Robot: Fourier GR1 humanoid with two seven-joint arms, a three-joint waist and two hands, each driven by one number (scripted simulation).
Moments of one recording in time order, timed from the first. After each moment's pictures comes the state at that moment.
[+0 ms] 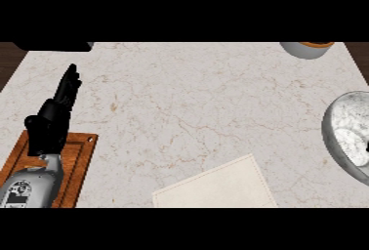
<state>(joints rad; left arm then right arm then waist) -0.22 0.24 -0.01 -1.61 -0.14 0.15 0.17 0.08 -0.59 -0.26 -1.69 0.29 -0.07 -0.29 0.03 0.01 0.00</state>
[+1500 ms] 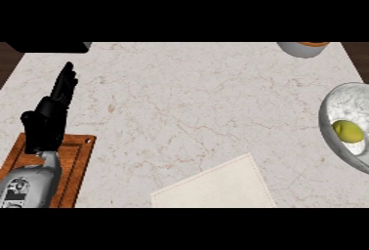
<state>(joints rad) -0.23 0.24 0.03 -1.59 -0.15 0.13 0.17 -0.59 -0.80 -0.42 -0.34 0.18 0.36 -0.81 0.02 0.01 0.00</state>
